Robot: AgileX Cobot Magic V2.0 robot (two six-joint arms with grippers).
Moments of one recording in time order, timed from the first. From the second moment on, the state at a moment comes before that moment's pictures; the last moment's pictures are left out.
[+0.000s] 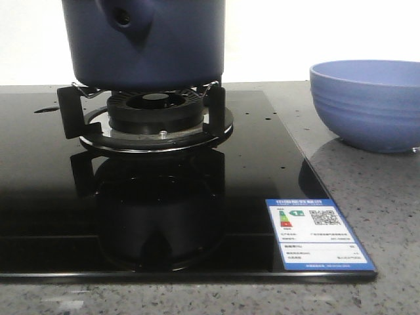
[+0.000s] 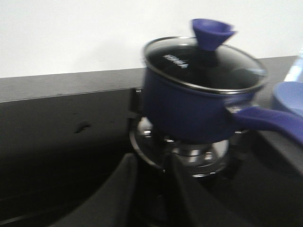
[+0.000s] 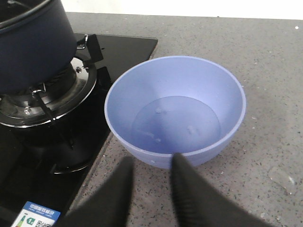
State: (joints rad) left arm -0.26 0.43 -0.59 -0.40 0.52 0.26; right arm 0.11 0.52 -0.58 0.34 0.58 -0.28
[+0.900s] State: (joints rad) left arm -0.61 1.17 -0.83 -0.39 -0.12 0.27; right arm 0.11 0.54 -0.58 0.34 0.54 -0.28
